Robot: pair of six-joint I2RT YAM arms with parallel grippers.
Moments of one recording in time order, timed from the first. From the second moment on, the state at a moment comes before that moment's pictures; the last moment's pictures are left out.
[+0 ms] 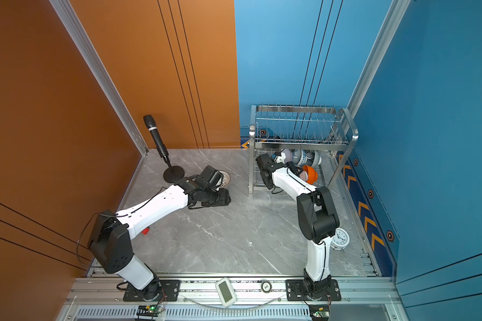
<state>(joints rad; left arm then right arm) -0.65 1.64 1.31 -0.72 0.06 -0.65 0.39 1.96 1.52 -0.75 1.28 -0.16</state>
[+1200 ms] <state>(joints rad) -0.61 1.67 1.32 -0.71 0.04 -0.66 0.36 2.15 1.59 -0.32 1.36 -0.62</state>
